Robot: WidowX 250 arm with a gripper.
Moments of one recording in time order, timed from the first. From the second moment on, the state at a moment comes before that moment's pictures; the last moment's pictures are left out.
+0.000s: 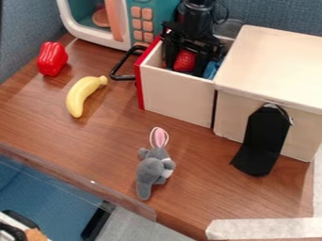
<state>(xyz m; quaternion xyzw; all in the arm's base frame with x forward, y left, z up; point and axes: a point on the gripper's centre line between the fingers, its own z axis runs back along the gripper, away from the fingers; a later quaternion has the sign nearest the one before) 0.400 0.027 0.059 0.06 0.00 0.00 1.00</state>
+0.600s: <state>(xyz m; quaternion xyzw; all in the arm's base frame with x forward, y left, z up) 0.353 0.062 0.159 -0.01 -0.08 0.03 1.00</state>
